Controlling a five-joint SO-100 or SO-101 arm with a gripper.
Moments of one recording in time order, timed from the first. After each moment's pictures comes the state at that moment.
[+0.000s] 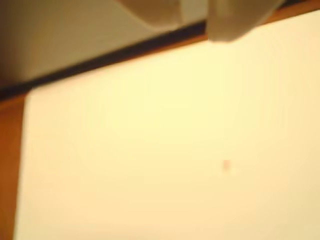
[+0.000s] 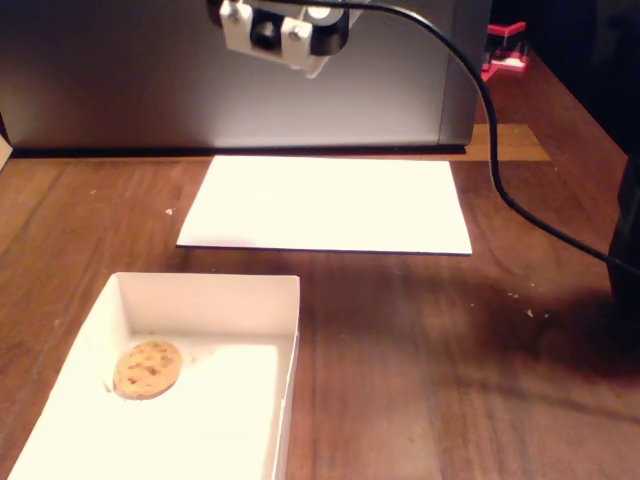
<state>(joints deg) 15.1 73.5 48.3 95.3 -2.9</state>
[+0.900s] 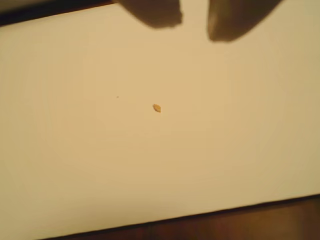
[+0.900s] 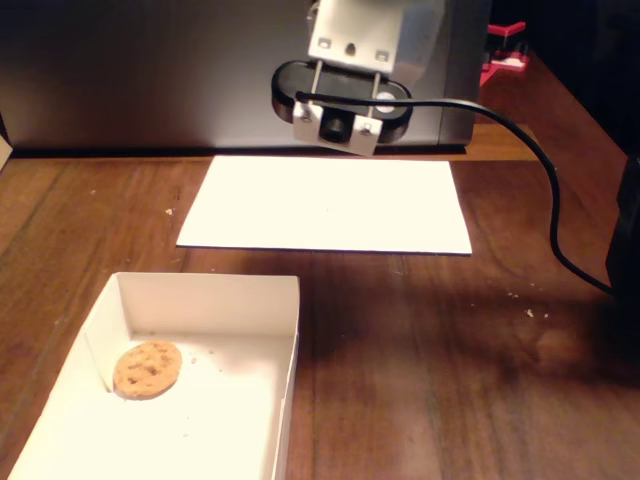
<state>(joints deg) 10.8 99.1 96.9 73.9 -4.8</state>
